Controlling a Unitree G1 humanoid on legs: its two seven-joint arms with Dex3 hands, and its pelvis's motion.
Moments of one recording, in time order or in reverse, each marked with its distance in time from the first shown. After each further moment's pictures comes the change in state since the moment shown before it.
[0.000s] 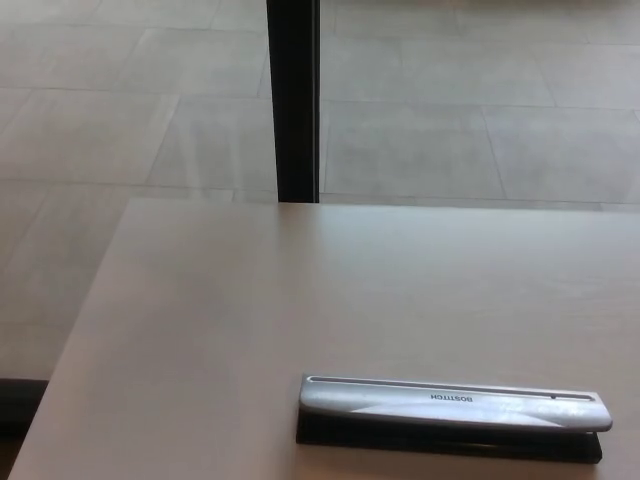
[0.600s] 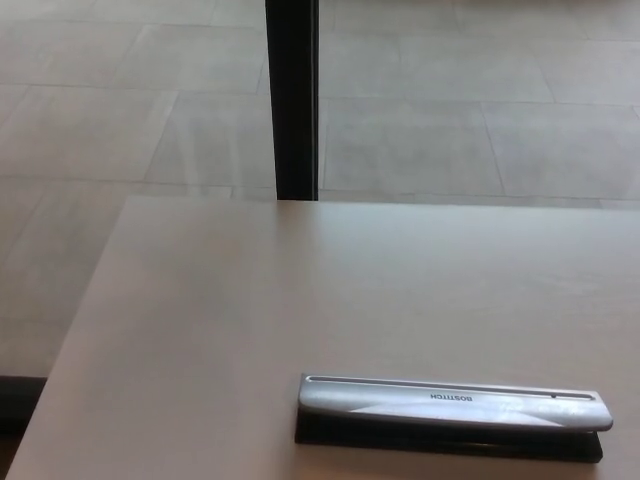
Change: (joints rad) left_arm -0.214 -0.003 0.262 -0.469 -0.157 0.042 0.050; right_arm -0.246 -0.106 -0.362 -0.264 0.175 0.092 -0.118
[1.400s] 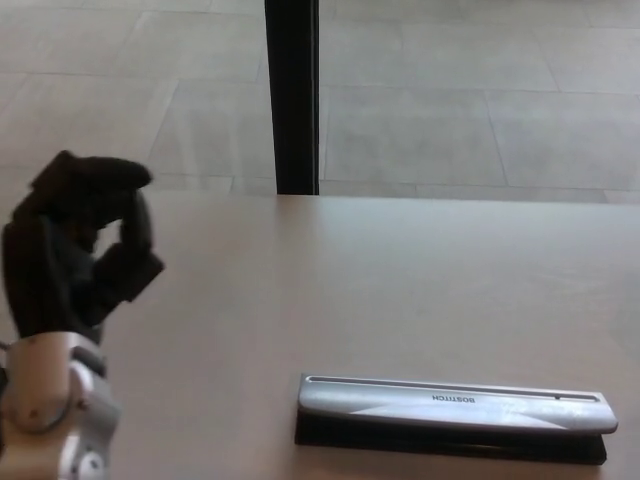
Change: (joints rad) left_arm -0.284 -0.364 -0.574 -0.640 0.039 0.001 0.050; right_arm -0.145 0.253 0.432 -0.715 0.084 0.077 -0.002
